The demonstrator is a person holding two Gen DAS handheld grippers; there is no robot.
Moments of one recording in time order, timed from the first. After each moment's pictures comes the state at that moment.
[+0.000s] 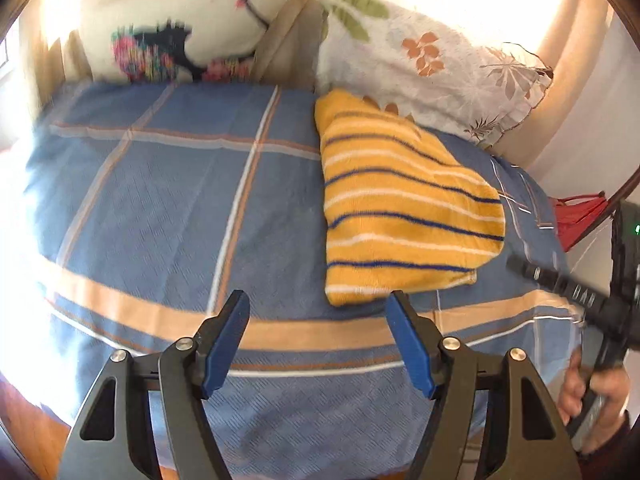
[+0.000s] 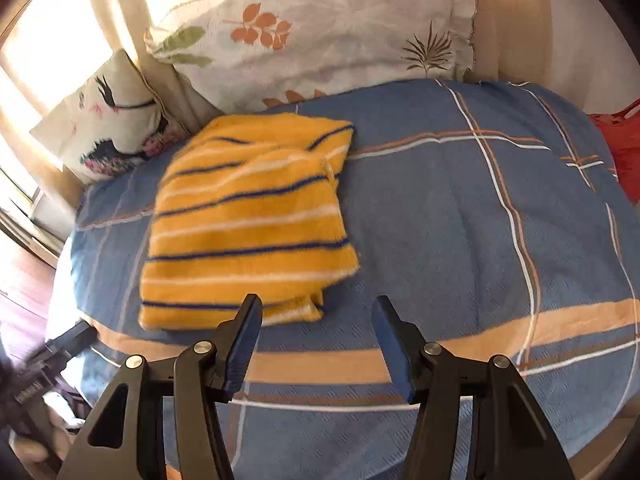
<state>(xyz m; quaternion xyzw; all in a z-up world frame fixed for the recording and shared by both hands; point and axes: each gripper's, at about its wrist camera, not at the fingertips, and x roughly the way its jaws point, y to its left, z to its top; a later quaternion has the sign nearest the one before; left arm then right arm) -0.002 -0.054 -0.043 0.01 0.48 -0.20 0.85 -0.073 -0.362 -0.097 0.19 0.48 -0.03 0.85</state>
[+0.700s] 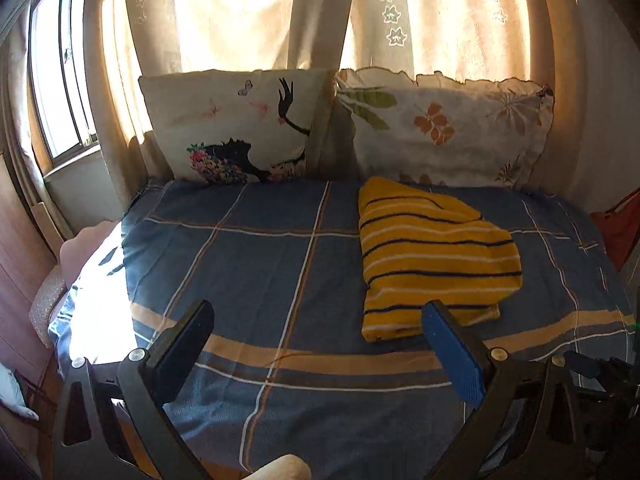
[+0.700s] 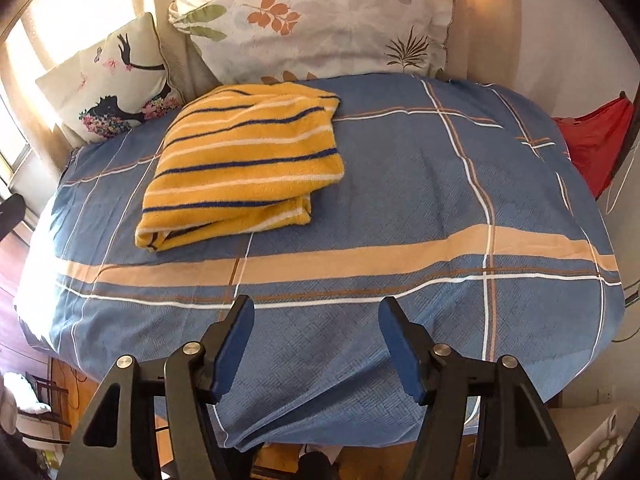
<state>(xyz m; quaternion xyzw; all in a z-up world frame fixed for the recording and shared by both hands) -0.062 -0.070 0.006 0.08 0.37 -0.09 0.92 -0.151 -0.324 -0.090 0.14 0.48 -0.07 0.86</state>
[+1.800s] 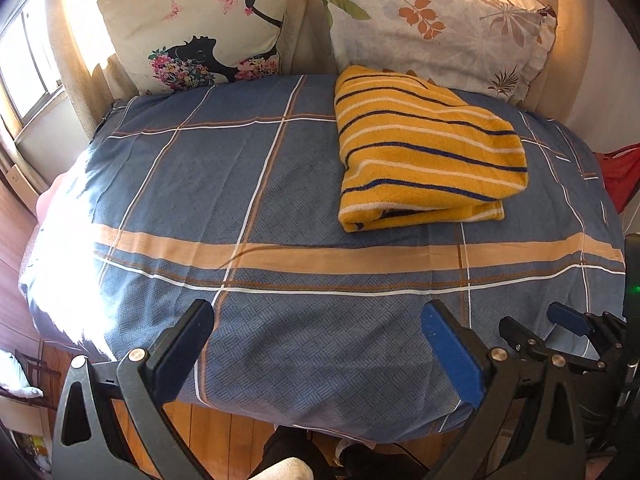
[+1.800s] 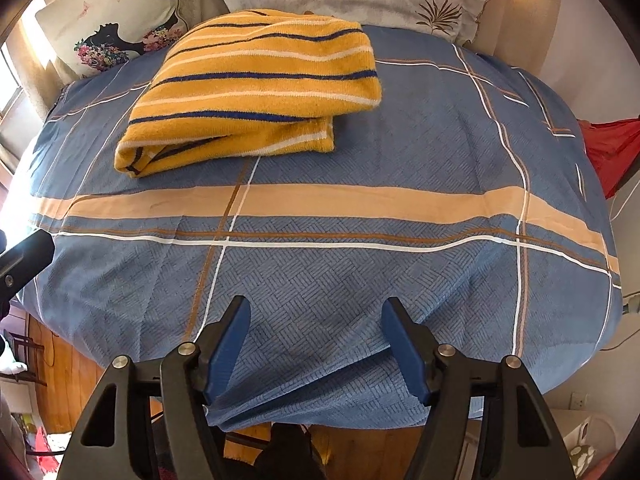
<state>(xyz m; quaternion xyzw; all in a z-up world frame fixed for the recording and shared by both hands) -0.072 -0.078 -0.058 0.09 0.50 -0.11 0.86 -0.146 -0.292 -0.129 0.08 0.55 -0.07 0.83</state>
